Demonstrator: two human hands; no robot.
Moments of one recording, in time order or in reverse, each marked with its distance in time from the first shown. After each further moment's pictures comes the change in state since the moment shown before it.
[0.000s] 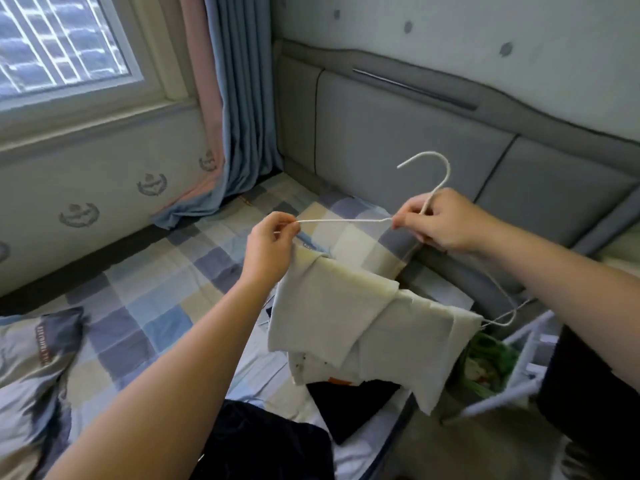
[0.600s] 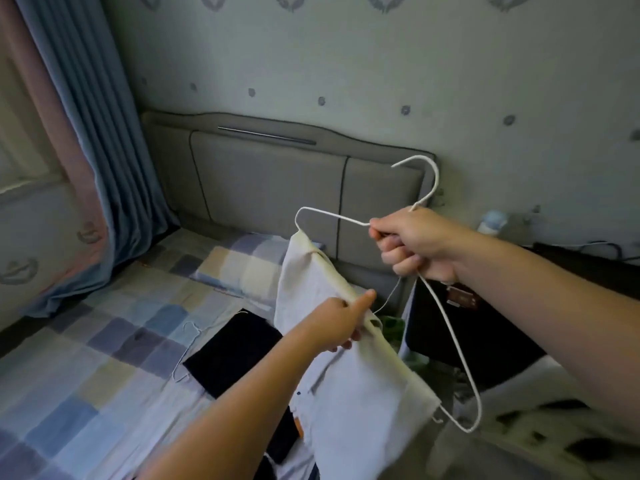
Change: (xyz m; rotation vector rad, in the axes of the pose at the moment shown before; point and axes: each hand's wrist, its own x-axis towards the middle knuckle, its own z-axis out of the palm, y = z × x) left_hand -0.234 0.127 0.159 0.297 -0.962 -0.133; right_hand -0.242 -0.012 -0.078 0.831 0.207 0.490
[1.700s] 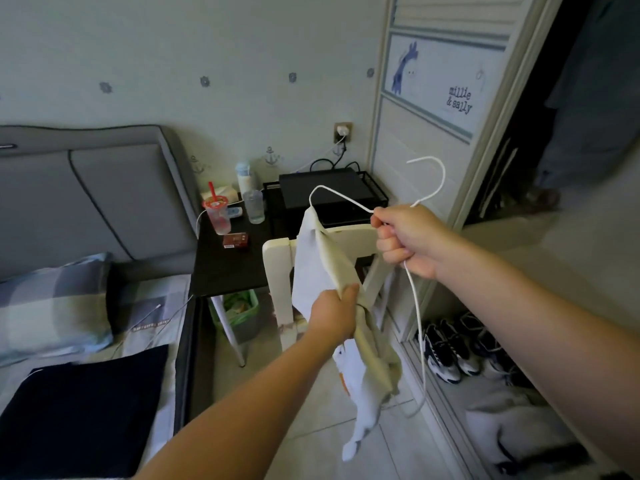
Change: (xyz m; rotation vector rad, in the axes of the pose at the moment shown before) left_hand -0.164 0.117 0.435 0.086 -0.233 0.240; right_hand -0.399 0.202 -0.239 0.455 0.768 -0.116
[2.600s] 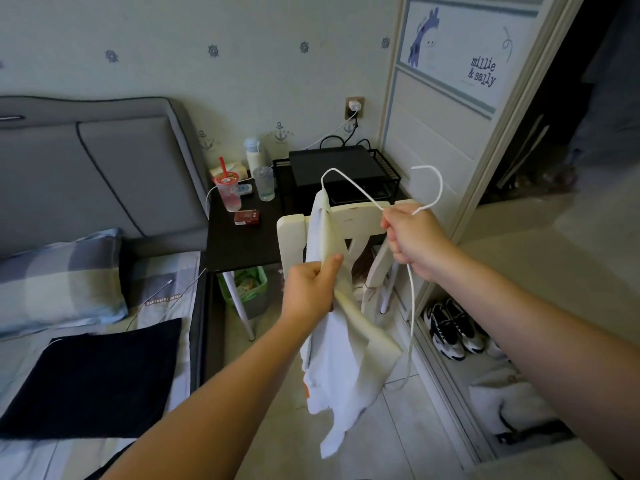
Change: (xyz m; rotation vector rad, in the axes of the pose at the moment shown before) left_hand -0.011 -0.041 -0.056 -0.180 0.195 0.361; right_hand 0.010 0.052 0.018 -0.292 0.208 -0.160
